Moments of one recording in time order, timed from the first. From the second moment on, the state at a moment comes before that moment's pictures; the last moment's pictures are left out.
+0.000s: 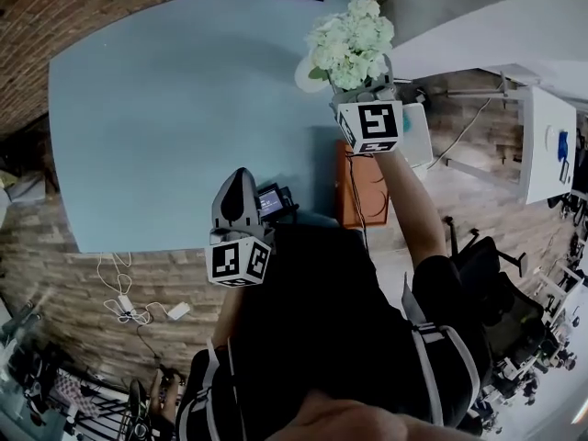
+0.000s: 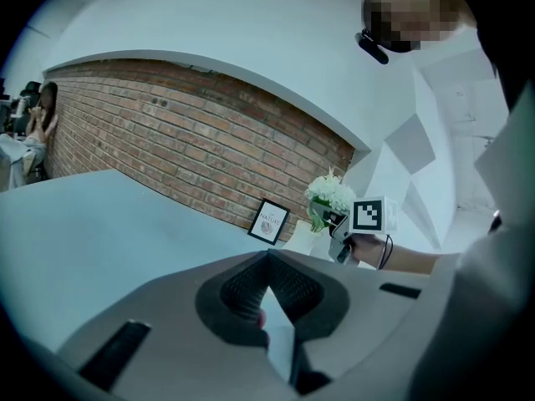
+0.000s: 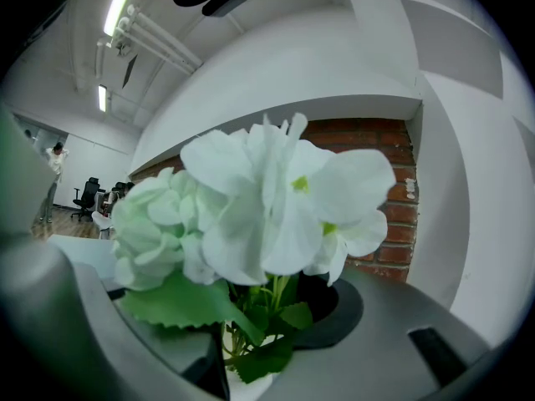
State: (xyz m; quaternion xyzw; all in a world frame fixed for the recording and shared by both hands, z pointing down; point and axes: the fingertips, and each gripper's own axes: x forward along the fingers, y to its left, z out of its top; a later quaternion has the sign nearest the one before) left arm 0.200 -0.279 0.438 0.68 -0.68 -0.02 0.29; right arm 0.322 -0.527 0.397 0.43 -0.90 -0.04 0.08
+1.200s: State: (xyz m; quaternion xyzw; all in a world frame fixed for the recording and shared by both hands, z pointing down) left arm 0.203 -0.273 0.436 0.68 -0.68 -0.02 0.29; right arm 0.321 -0.528 0.440 0.44 -0.89 -0.03 0.11
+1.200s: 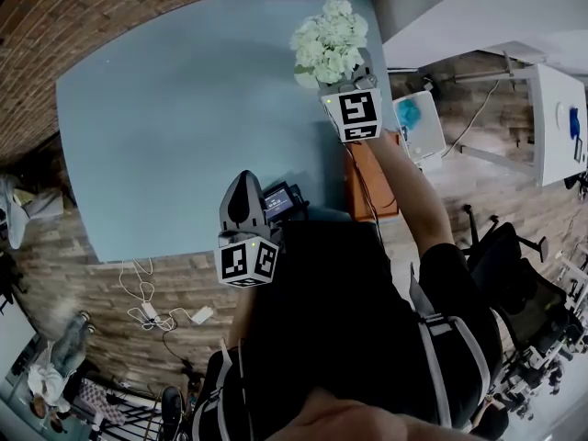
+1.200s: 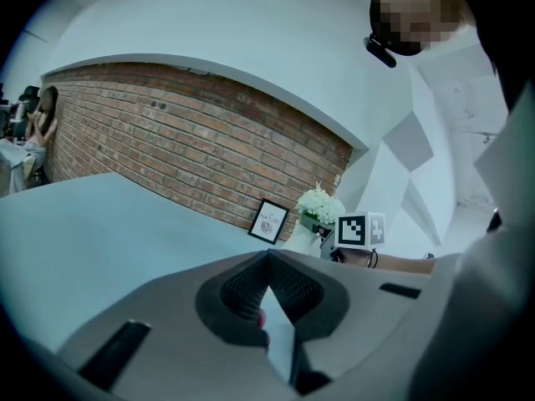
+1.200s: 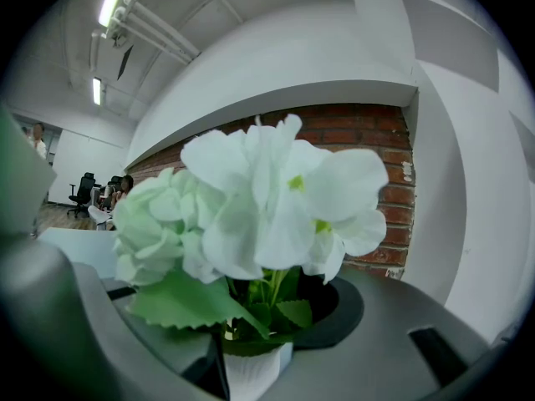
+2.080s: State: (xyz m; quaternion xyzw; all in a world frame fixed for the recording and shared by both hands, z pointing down) left arm 0.203 -0.265 0.430 0.69 -0.67 -0.02 0.27; right arm 0.321 -0.513 0.443 0.37 -0.92 0.04 0.13
